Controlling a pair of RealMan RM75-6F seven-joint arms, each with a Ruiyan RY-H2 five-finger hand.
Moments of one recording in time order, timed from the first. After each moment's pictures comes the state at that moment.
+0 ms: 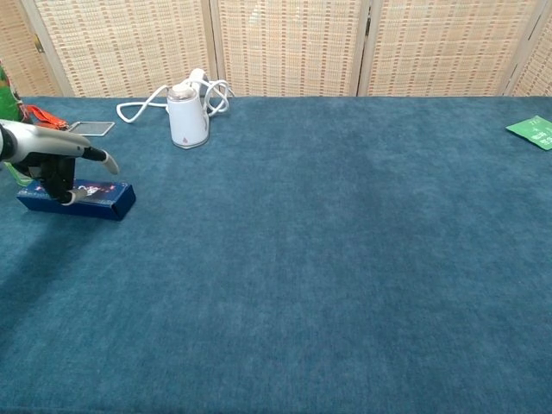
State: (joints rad) left arm -1.00 -1.27 -0.01 -1.53 0.36 0.71 0.67; right arm -0.01 -1.06 0.07 -1.60 -1.56 1.61 -0.03
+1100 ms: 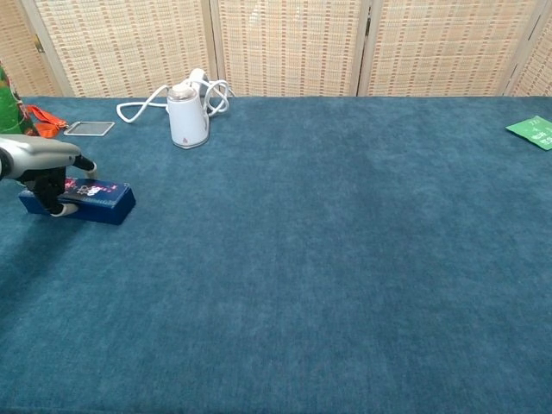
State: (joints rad) left arm -0.94 -1.40 0.05 -1.39 0.51 0.85 0.58; right arm 0.00 -1.06 0.07 -1.60 -1.56 1.61 -0.03
